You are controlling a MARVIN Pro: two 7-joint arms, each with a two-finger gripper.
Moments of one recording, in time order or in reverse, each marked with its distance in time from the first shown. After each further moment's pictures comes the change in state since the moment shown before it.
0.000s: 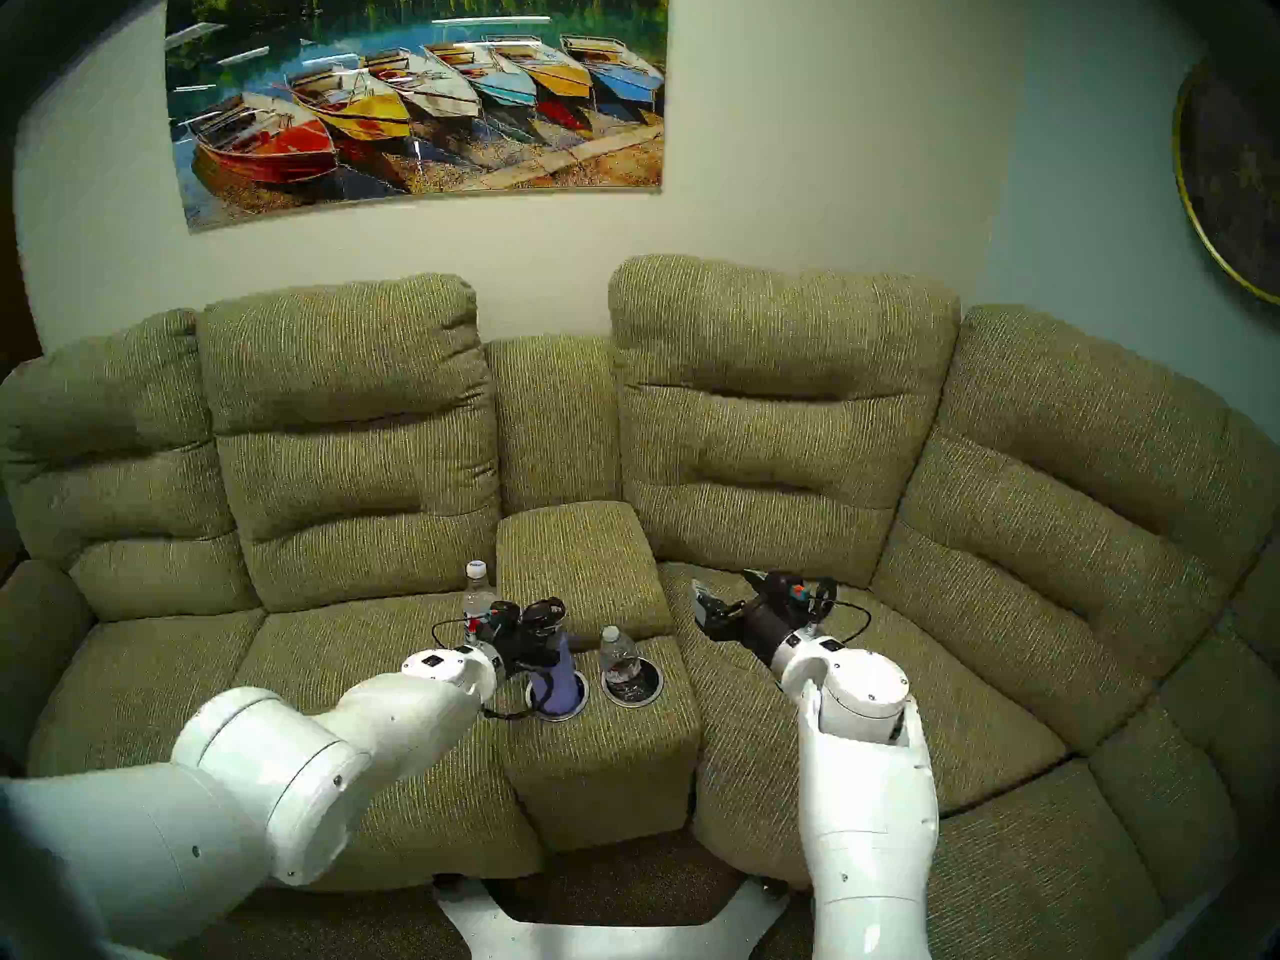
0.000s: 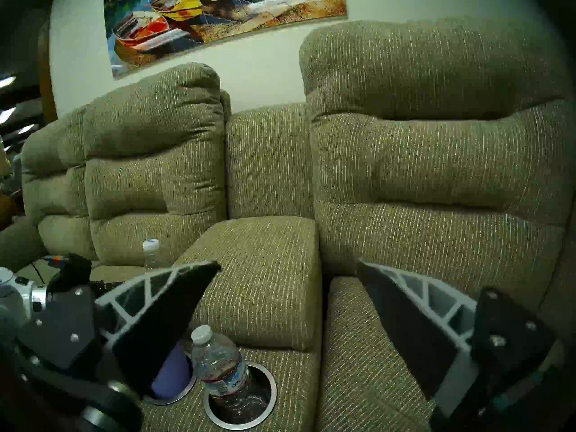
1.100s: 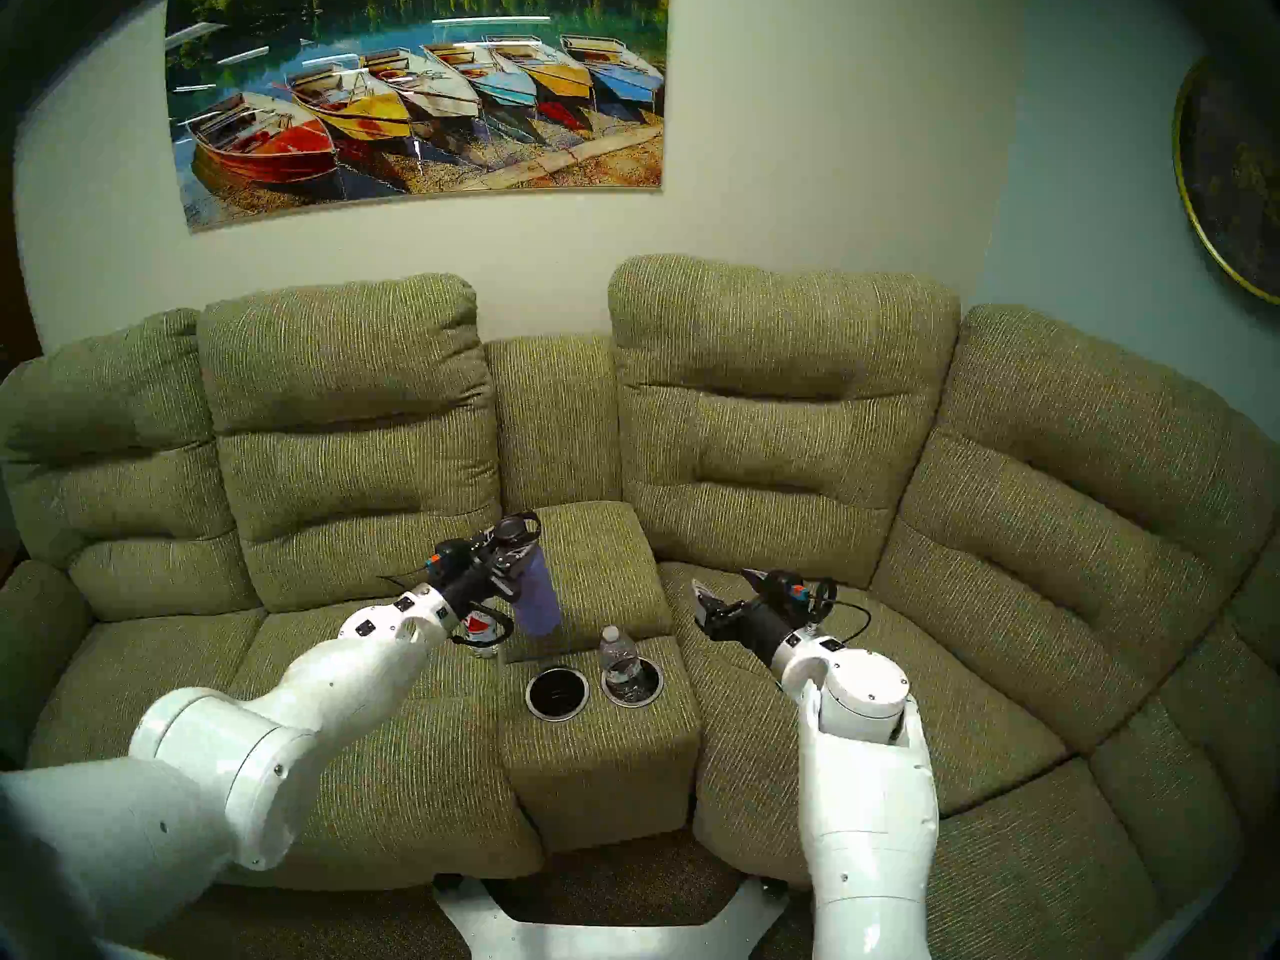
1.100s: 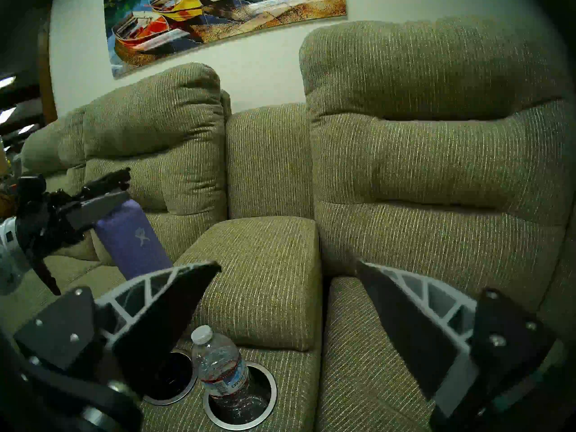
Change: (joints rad) left arm 0.020 0.144 -0.169 -0.224 -0.118 -0.339 -0.391; right arm 0.000 0.000 0.000 -0.002 0.000 0.000 0.000
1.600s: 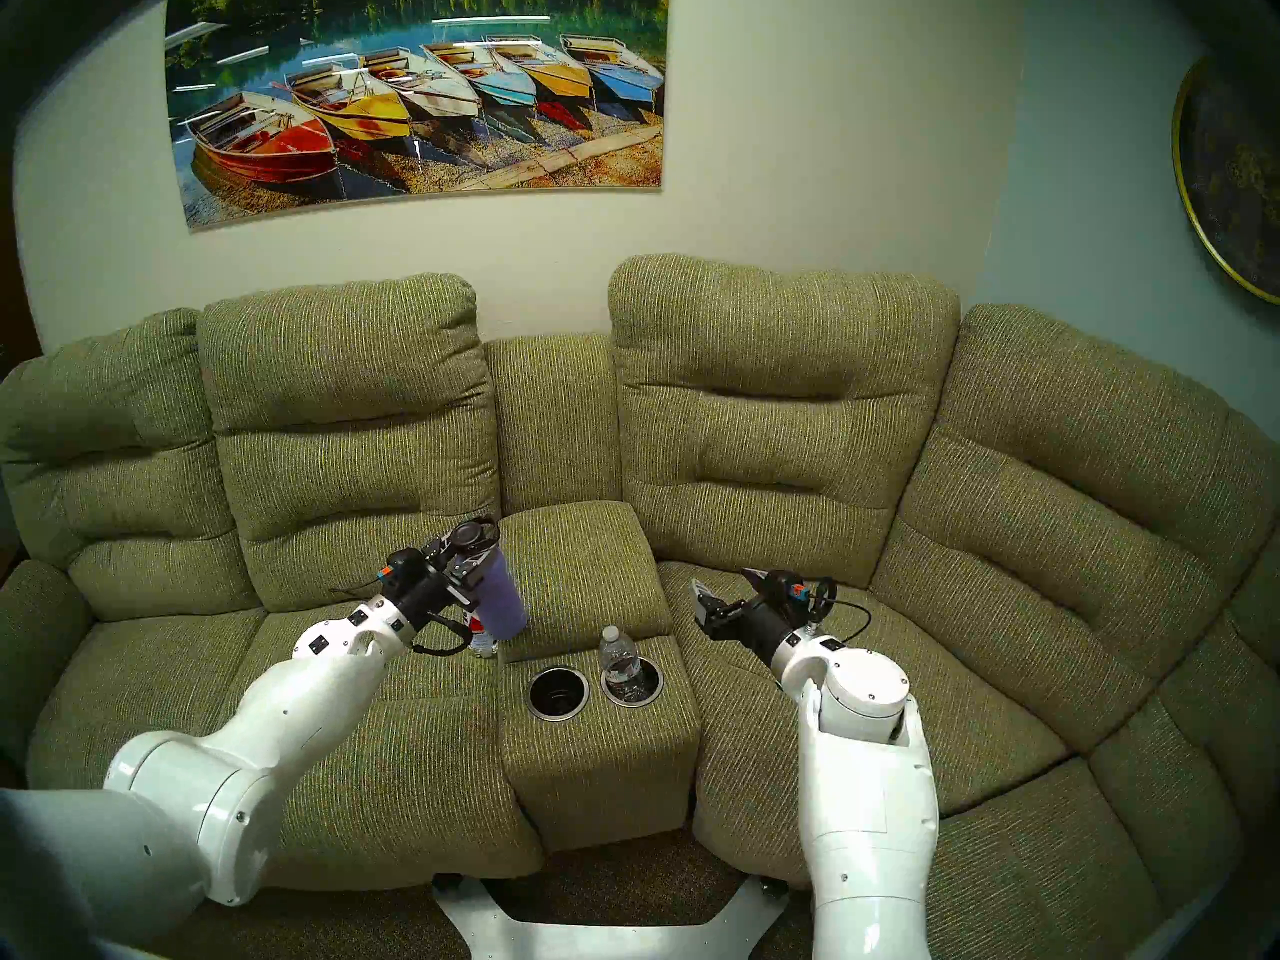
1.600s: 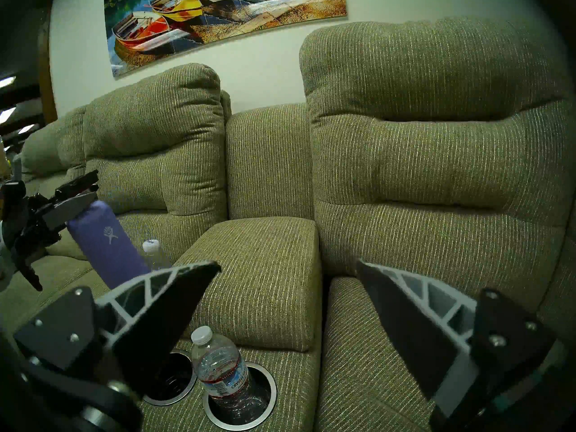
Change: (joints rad) left arm 0.158 0.090 -0.057 -0.189 -0.027 0.068 -0.005; right arm 0.000 0.000 0.000 -0.003 0.000 0.000 0.000
